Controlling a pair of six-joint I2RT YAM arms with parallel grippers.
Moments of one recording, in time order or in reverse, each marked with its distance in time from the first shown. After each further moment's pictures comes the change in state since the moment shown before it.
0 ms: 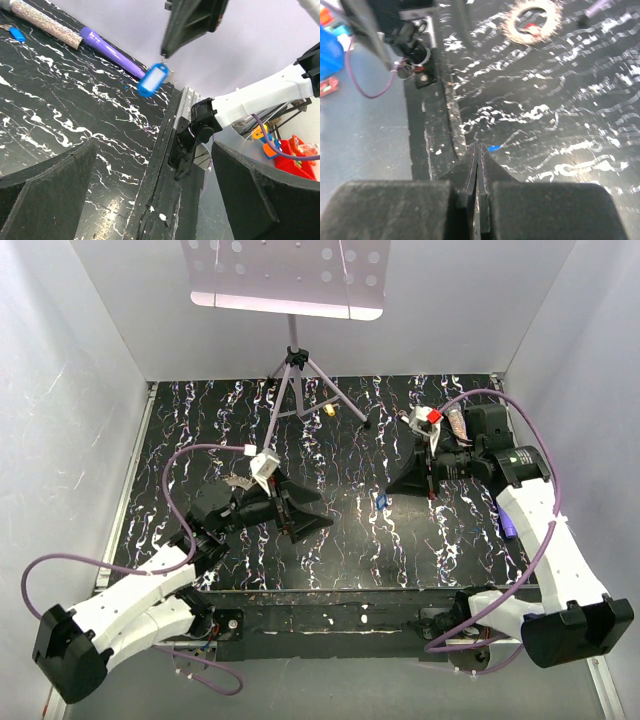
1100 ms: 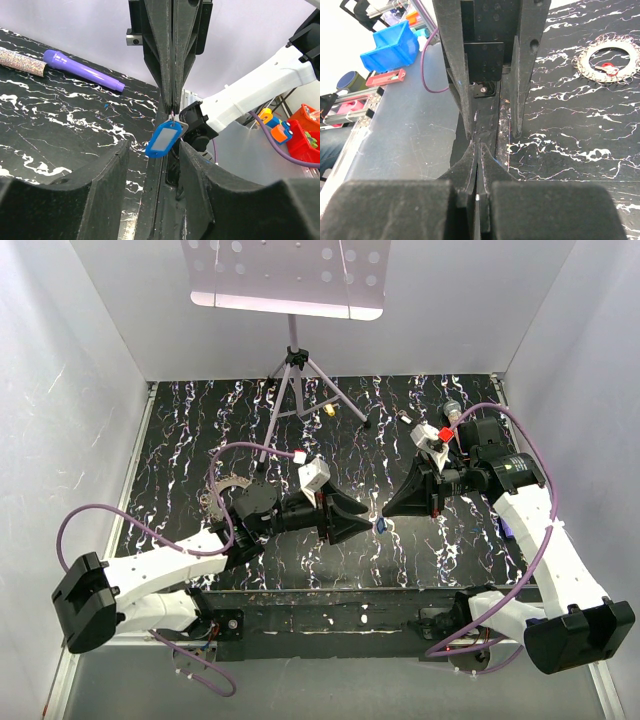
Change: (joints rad) left arm -0.307 0.290 0.128 0.192 -0.167 0.171; right arm 0.040 -0.058 -0.077 -0.125 -0.358 -0.218
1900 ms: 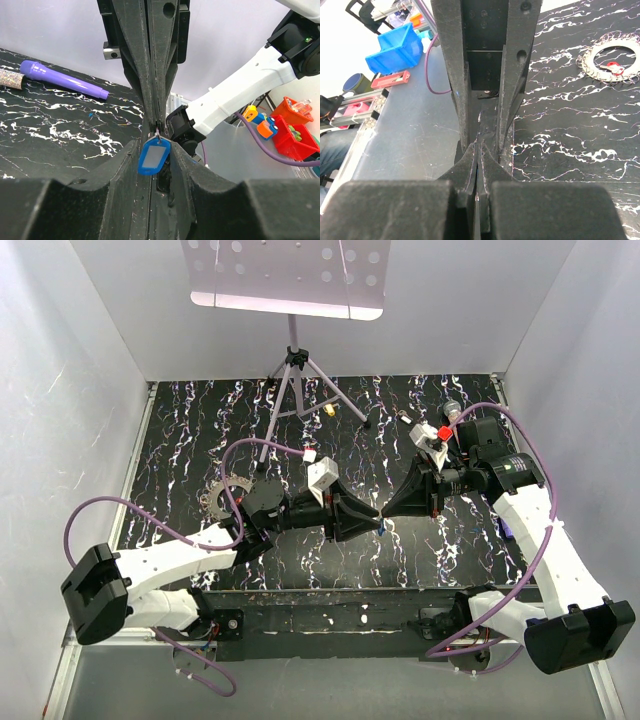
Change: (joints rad) left arm -0.013 0.073 0.040 0.073 0.072 -0.015; right arm 0.006 0.000 -0.001 0.012 -0.004 0.032
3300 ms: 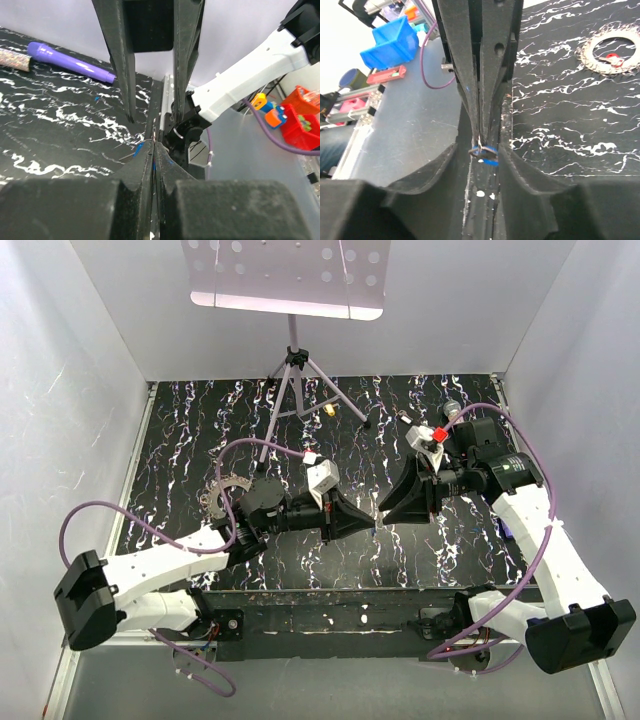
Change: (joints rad) left arm -0.006 -0.020 0.023 -0.114 -0.013 0.031; right arm 0.017 0.000 -0.002 -0.002 0.034 0.011
